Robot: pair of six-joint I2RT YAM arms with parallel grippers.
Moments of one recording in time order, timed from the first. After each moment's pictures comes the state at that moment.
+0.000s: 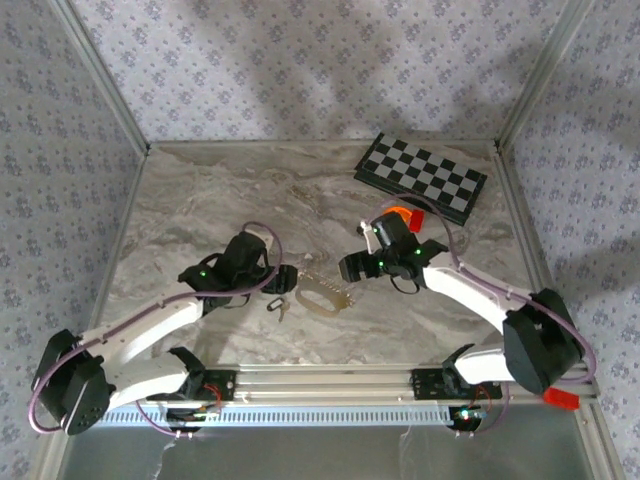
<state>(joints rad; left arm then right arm) -0.72 1.09 0.69 -0.43 0.02 -0.52 0.60 1.35 0.82 -0.41 -0.18 0.26</state>
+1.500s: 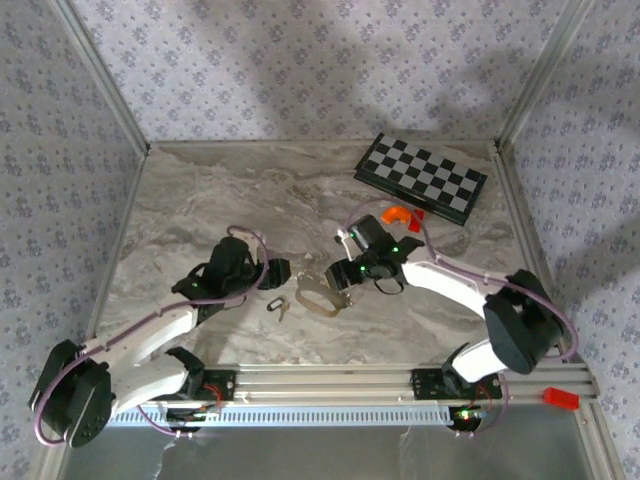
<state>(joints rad) -0.60 1.01 0.52 -0.14 0.13 -0.59 0.73 1.50 0.94 -0.46 -0.21 0.25</state>
